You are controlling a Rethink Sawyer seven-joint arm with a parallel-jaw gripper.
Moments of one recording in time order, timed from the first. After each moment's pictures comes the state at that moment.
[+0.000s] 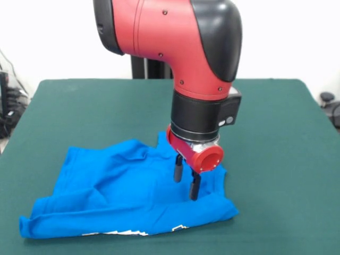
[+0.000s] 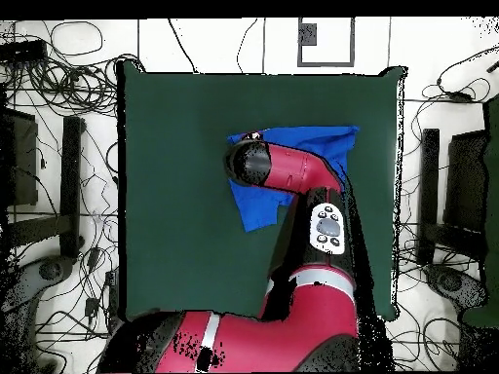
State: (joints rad) arm -0.09 -0.32 -0.12 1.30 0.05 0.44 2.68
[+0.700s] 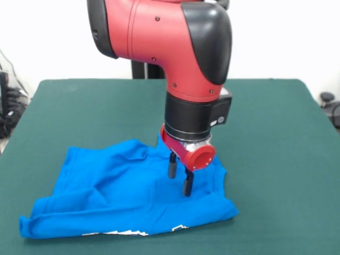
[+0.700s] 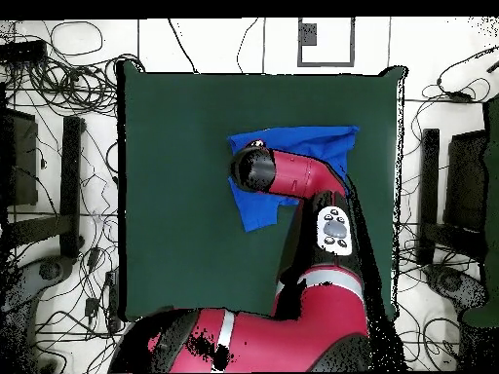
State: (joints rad) arm -0.12 -0.33 -0.09 1.32 0.00 0.44 2.68
